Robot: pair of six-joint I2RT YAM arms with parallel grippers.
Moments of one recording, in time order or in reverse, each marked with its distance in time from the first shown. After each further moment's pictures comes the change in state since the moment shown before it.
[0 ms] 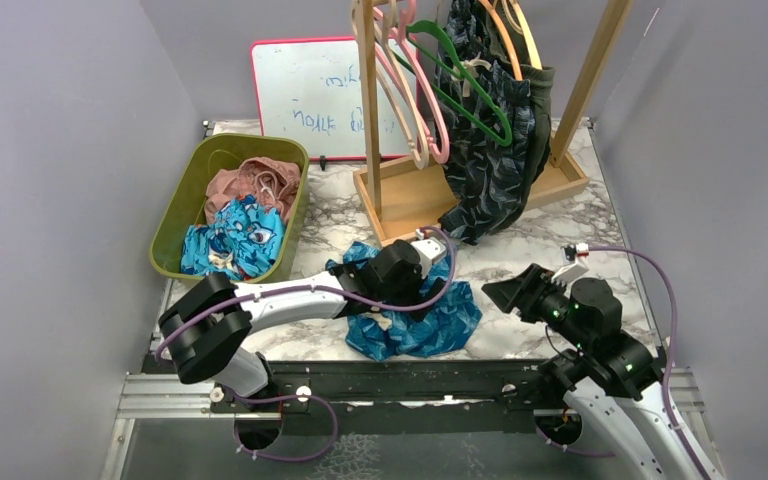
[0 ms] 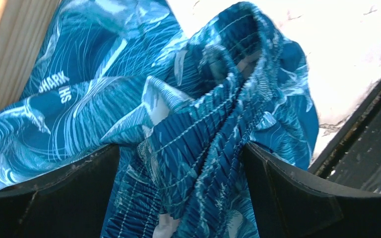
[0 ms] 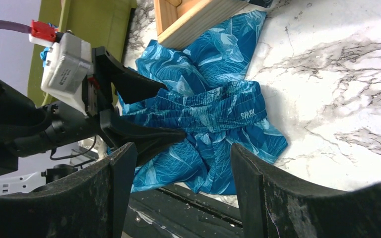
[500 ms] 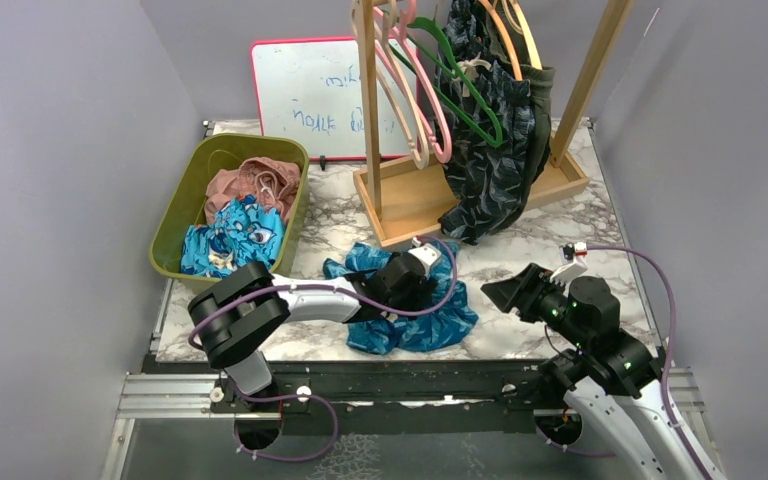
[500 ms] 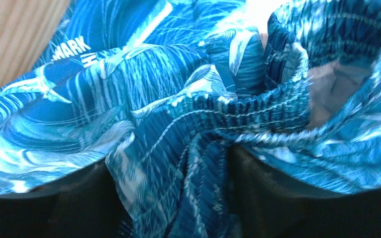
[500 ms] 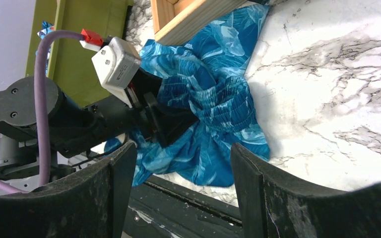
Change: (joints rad) left arm -0.012 0.151 -0.074 0.132 -0.169 -0.047; right arm 0.000 0.019 0.000 0.000 -0.001 -0.001
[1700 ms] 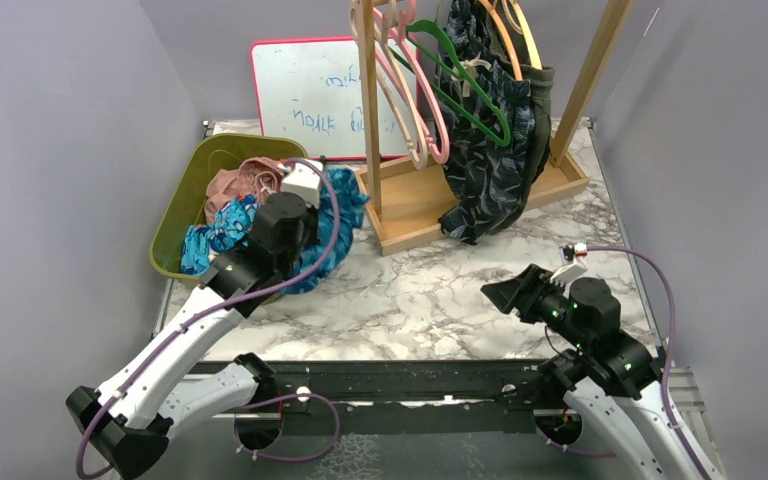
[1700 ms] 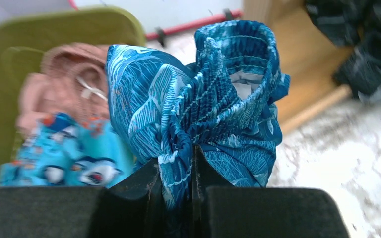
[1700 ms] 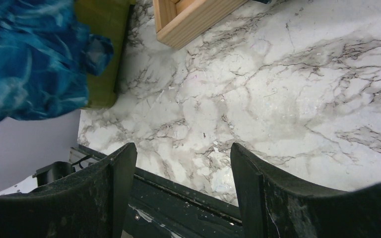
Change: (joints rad) left arm 0.354 -0.716 0.172 -0.514 -0.271 0.145; right arm 0.000 -0.010 -0.006 0.000 -0.008 0.000
